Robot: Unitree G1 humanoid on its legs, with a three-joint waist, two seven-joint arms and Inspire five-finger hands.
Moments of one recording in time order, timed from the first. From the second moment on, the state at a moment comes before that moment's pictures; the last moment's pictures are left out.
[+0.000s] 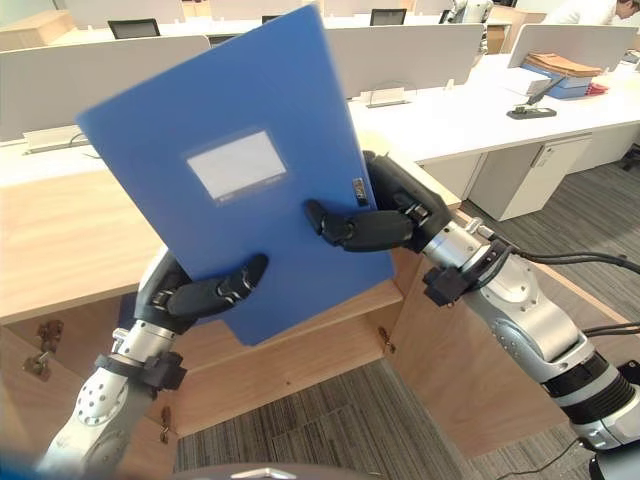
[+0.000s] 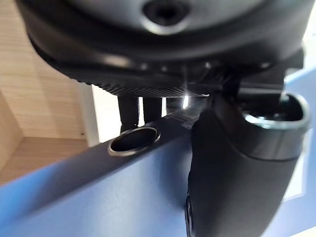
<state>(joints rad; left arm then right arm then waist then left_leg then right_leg) 0.25 0.64 -0.26 -0.34 -0.56 -0.28 -0.05 -0.32 -0.99 0.34 -0.29 0.77 -0.21 0.23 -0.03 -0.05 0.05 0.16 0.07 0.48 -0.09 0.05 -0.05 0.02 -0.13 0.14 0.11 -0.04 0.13</state>
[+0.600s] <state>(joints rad) 0.23 0.54 -0.63 0.44 -0.18 -0.13 -0.43 -0.24 -0.75 0.34 -0.69 0.20 -0.40 0.20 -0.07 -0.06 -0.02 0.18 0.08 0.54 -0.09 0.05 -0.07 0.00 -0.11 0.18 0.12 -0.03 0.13</state>
